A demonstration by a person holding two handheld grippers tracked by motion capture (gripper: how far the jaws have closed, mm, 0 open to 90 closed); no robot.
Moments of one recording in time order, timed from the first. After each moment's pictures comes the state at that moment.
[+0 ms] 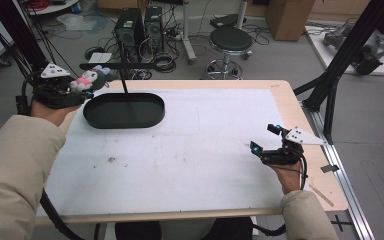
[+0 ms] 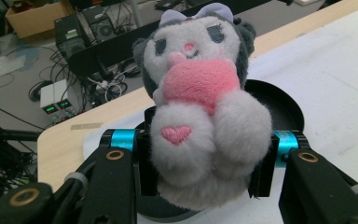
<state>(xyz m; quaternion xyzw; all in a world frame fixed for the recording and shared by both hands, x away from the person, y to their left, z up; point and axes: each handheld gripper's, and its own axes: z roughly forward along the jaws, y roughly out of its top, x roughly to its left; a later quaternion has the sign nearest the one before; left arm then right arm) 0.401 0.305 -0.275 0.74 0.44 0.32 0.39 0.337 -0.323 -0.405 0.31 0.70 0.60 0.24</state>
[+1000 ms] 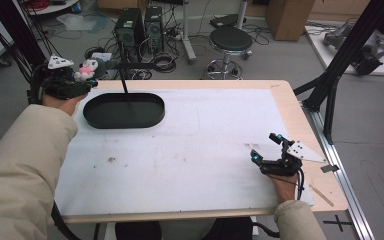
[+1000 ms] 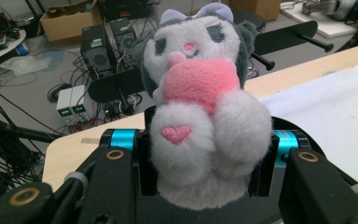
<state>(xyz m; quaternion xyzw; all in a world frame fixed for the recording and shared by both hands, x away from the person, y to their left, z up) 0.426 0.293 -0.275 0.69 0.48 0.35 0.41 0.318 -0.326 -0.440 0.32 0.66 0.62 0.27</state>
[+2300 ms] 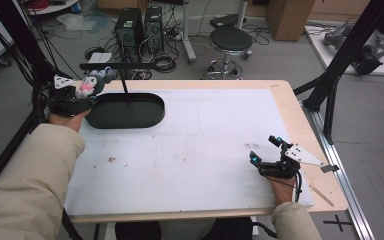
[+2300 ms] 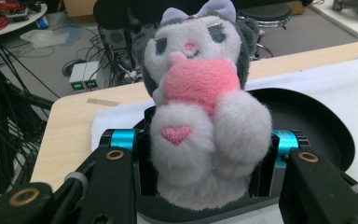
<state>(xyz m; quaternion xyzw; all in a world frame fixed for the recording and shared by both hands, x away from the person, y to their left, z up) 0.409 0.294 -0.323 0.66 0.53 0.35 0.39 0.316 -0.324 -0.451 0.33 0.65 0.62 0.28</state>
